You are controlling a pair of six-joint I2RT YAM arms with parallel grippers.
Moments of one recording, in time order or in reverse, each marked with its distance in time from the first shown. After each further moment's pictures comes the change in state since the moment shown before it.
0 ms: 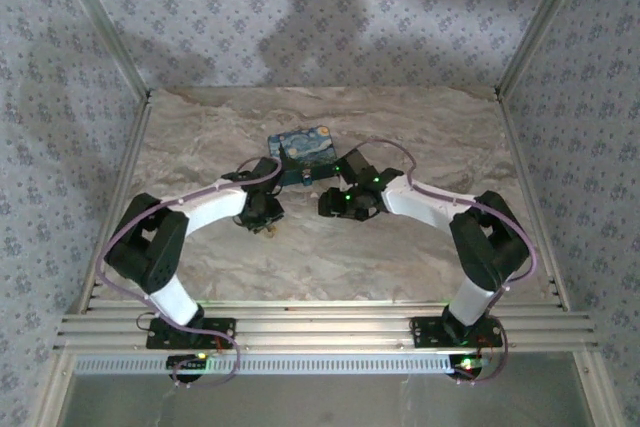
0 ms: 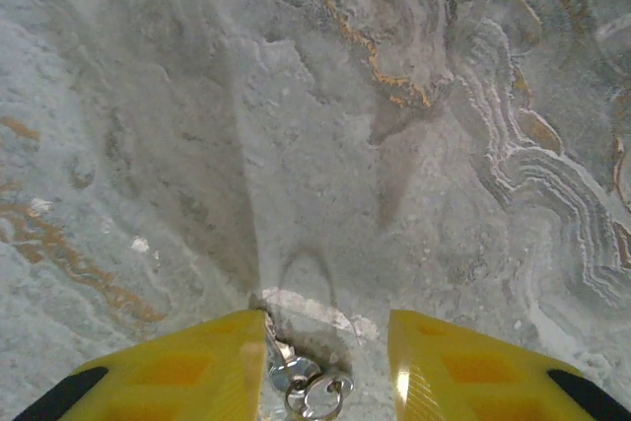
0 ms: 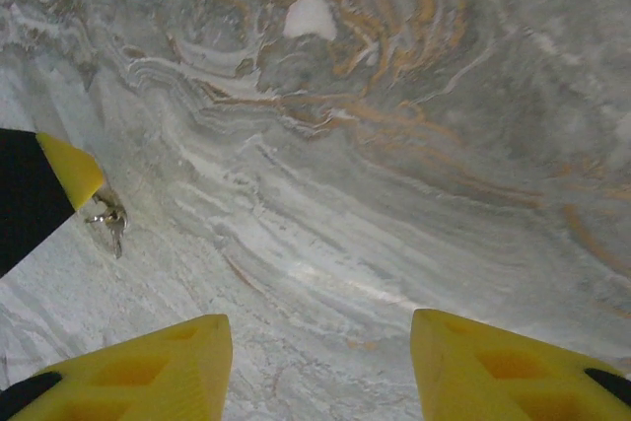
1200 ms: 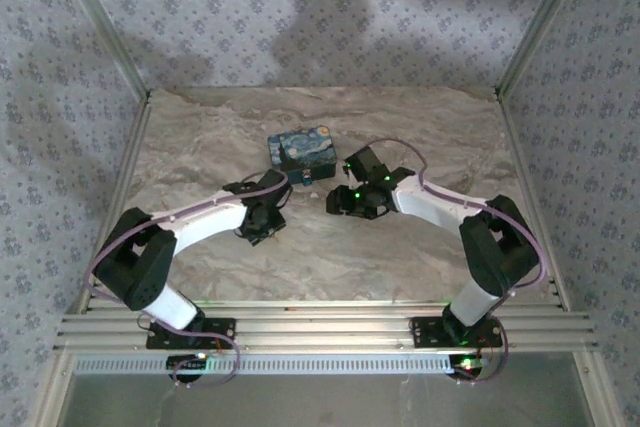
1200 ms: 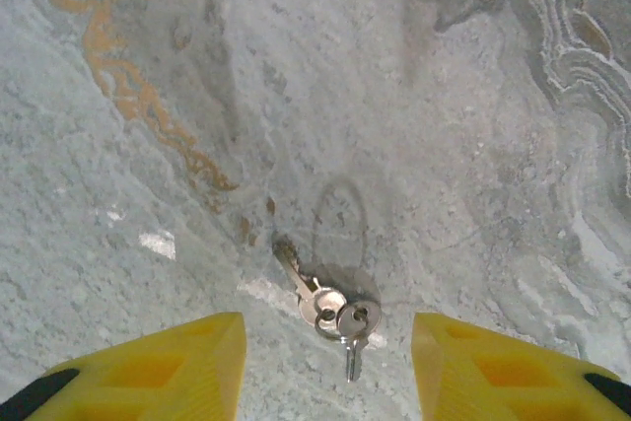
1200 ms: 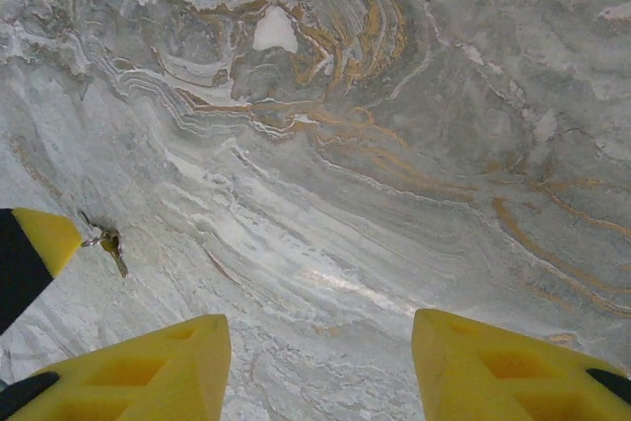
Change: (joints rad) left arm -0.106 -0.114 -0.063 -0.076 -0.077 -0.144; right arm -0.048 -0.058 -0.039 -0.006 -0.026 -0.035
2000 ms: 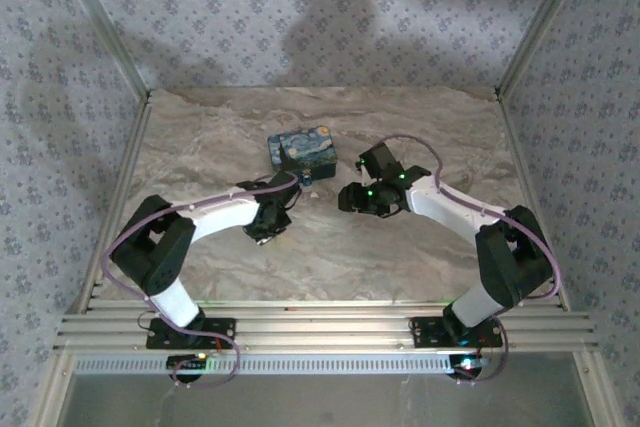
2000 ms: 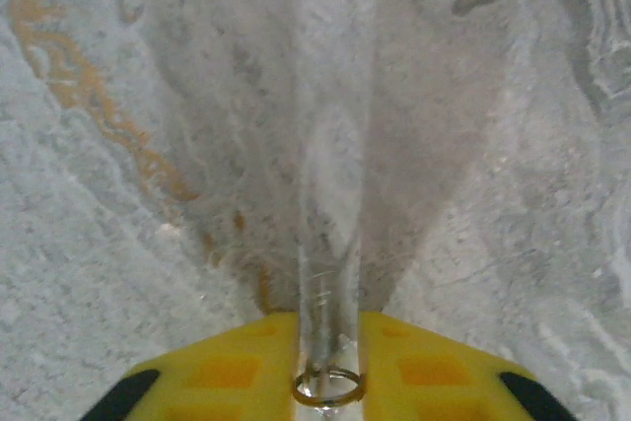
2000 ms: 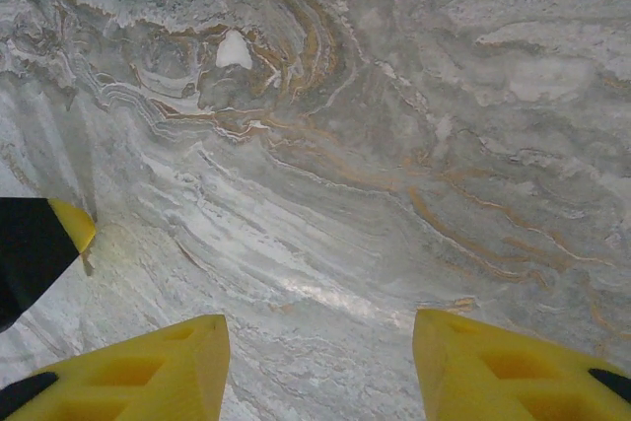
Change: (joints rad) left arm -0.023 0.116 0.050 0.013 -0.027 -0.048; right arm -0.064 -0.082 -0.029 -0.059 0.011 -0.060
